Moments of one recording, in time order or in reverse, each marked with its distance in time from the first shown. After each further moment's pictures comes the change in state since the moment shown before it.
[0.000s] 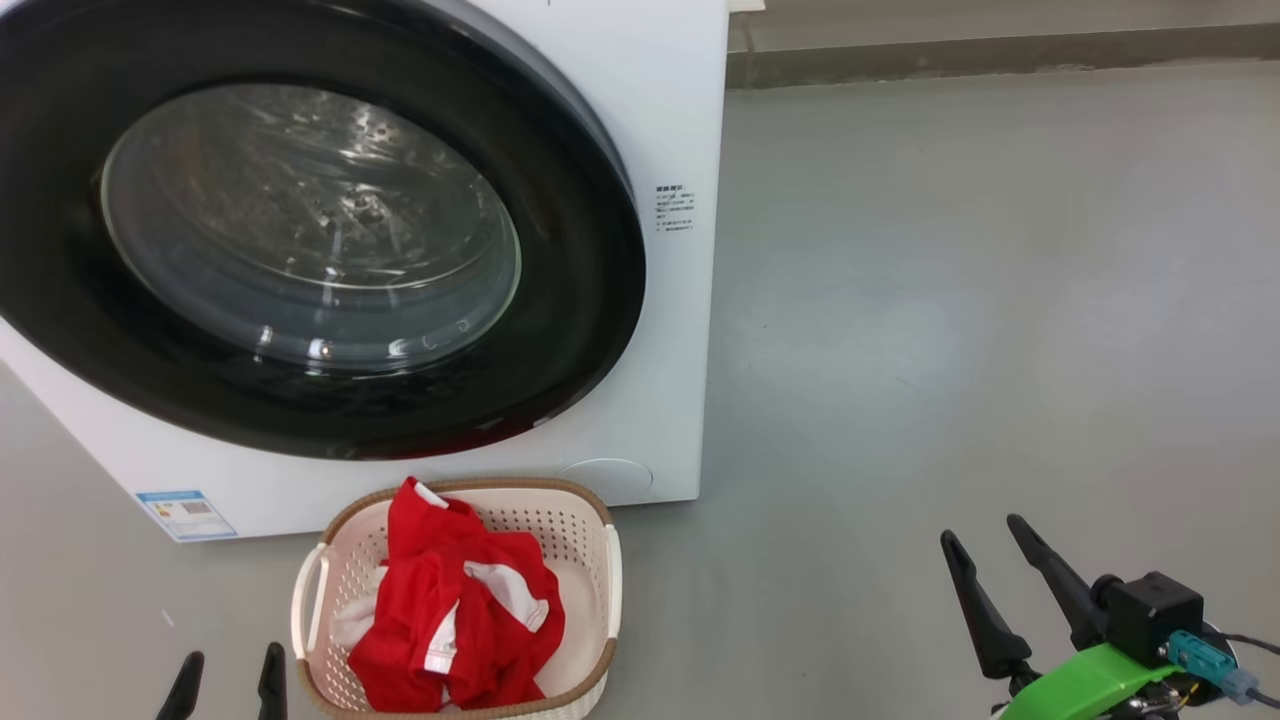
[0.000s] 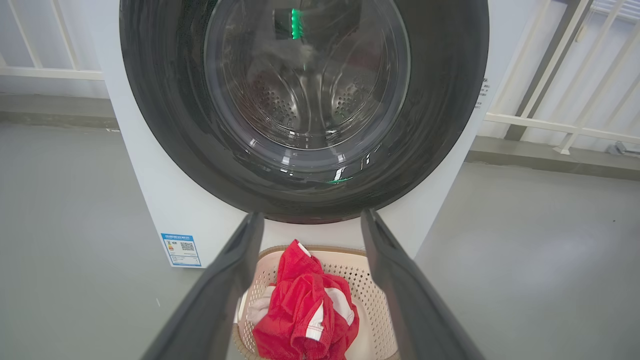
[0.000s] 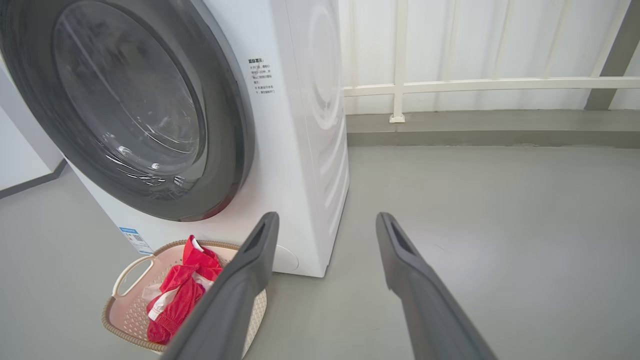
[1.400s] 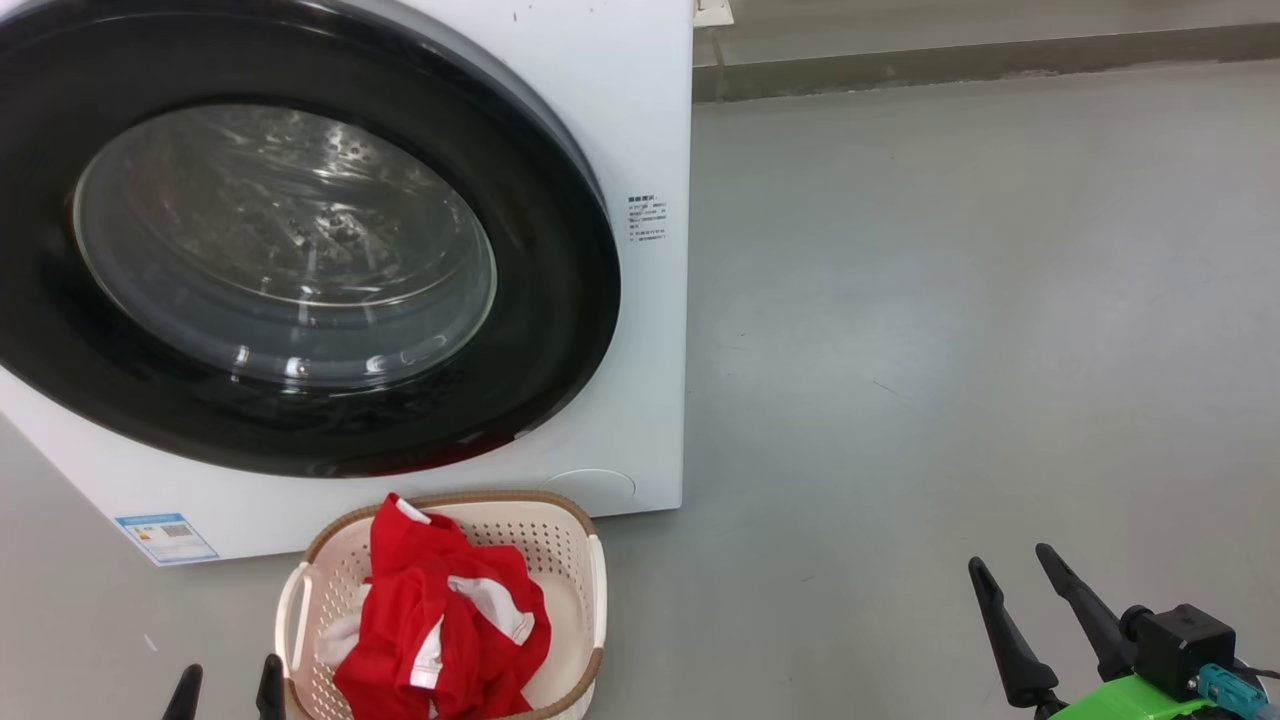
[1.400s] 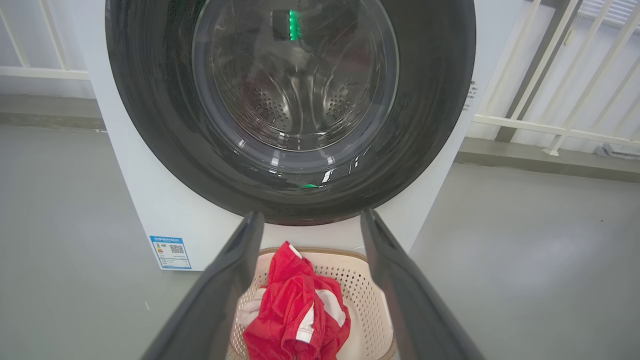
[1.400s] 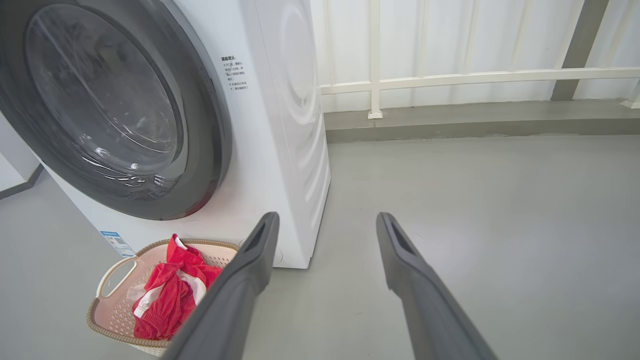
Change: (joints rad) left arm 0.027 -0.012 0.012 -0.014 -0.004 0.000 0.000; right arm 0.074 -0.005 -0.047 -0.036 -0.001 0.000 0.000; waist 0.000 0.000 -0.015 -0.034
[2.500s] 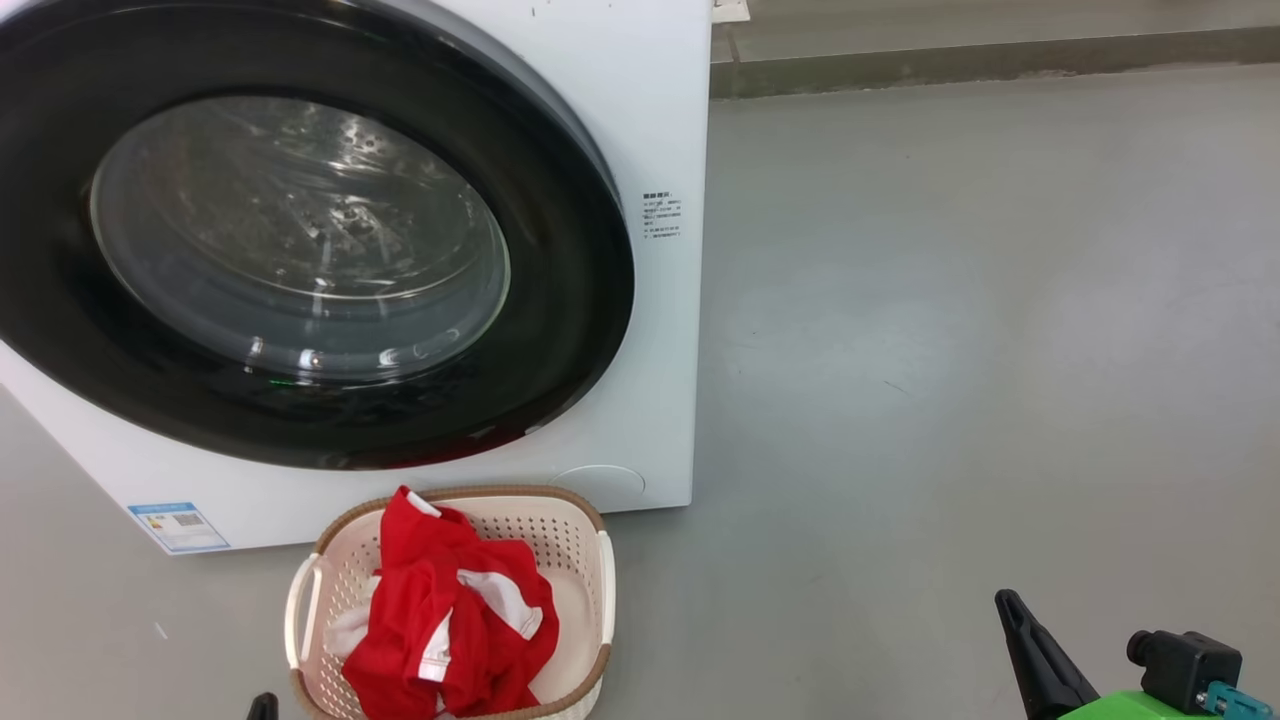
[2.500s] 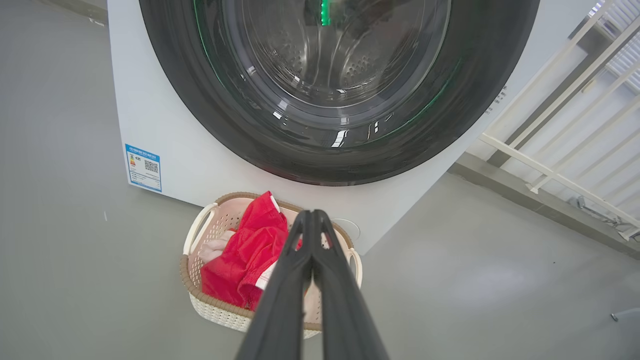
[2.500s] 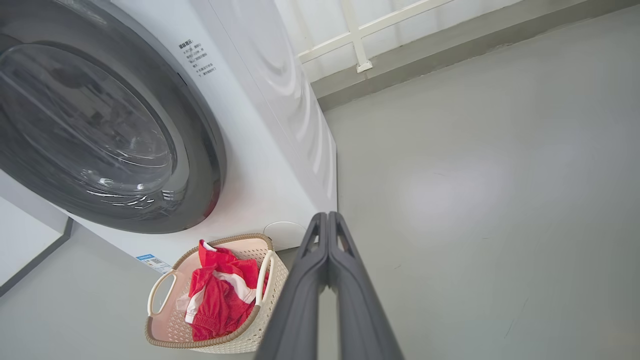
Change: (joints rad) left arm -0.008 -0.047 -0.021 0.082 -0.234 0.002 0.072; right arm 0.019 0.061 -0.022 0.063 0.221 0.000 0.067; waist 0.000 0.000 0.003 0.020
